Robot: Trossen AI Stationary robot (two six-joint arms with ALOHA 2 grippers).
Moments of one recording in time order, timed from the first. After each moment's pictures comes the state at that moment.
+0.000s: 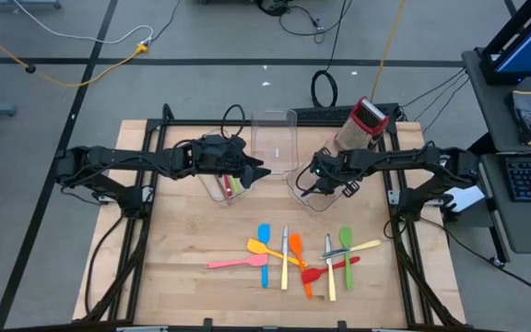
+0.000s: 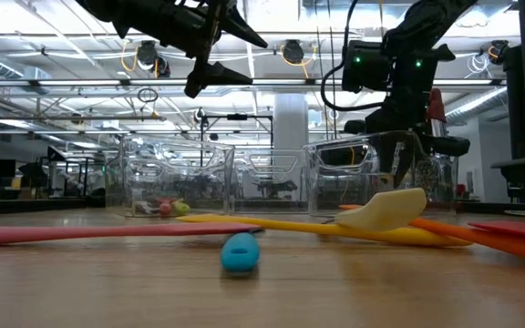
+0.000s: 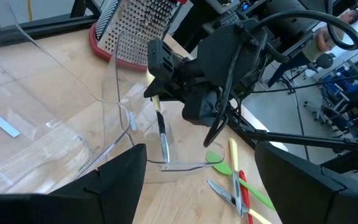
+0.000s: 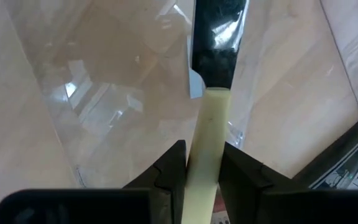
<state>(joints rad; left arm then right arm) 0.19 1.38 0.93 0.12 0.06 -0.66 -0.27 1.49 0.87 -0.71 0.33 -1.03</state>
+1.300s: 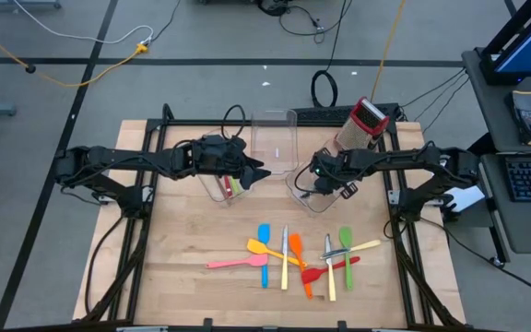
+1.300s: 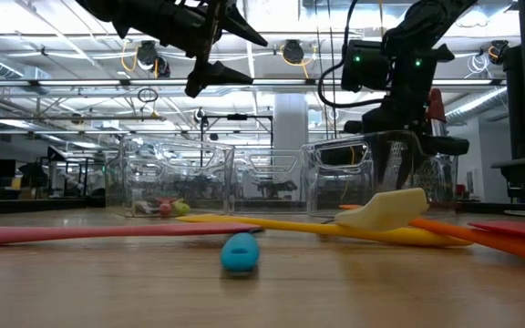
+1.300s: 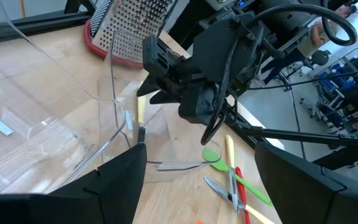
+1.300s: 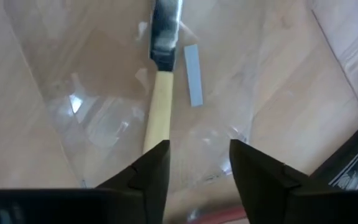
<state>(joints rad) 0.19 1.38 0.93 0.12 0.08 -0.66 -0.27 1.49 0.87 -0.69 0.29 -0.98</state>
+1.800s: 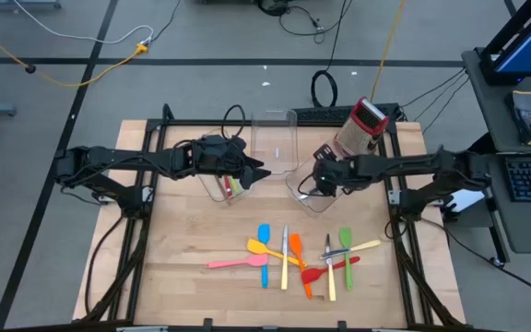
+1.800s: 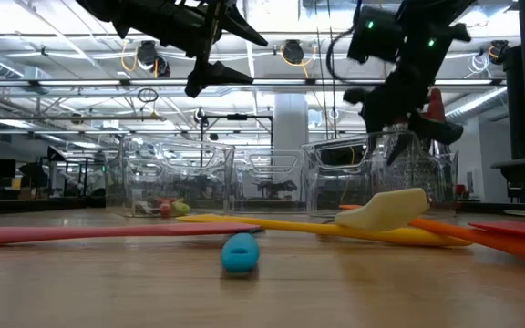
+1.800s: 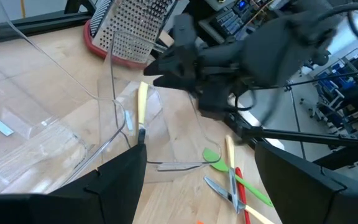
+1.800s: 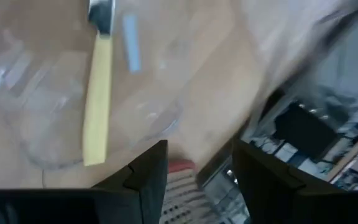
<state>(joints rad) 0.19 1.38 0.93 0.12 0.08 -0.66 -0.16 1.38 0.86 -0.68 0.55 -1.03</state>
